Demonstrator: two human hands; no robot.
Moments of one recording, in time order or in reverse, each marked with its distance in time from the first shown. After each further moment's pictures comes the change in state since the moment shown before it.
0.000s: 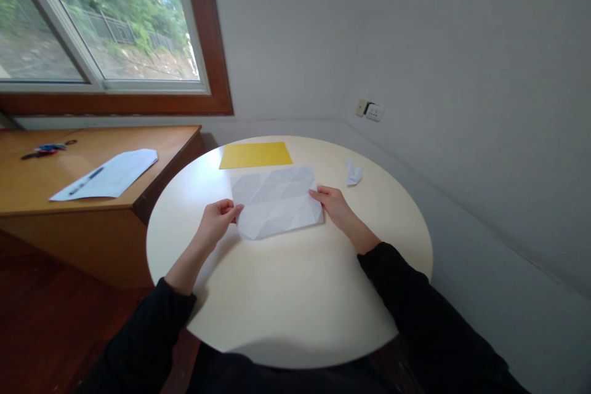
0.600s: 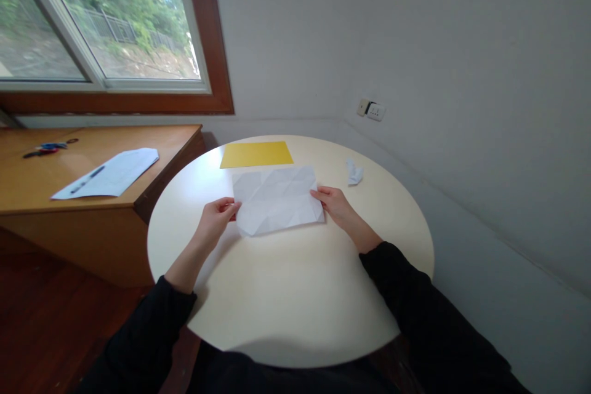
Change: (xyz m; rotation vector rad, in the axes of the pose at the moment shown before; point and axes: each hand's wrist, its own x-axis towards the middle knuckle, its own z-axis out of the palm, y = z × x) left_hand 0.000 0.001 0.001 -0.123 0.041 -0.049; right_hand -0.002 -0.001 -0.002 0.007 -0.049 0.024
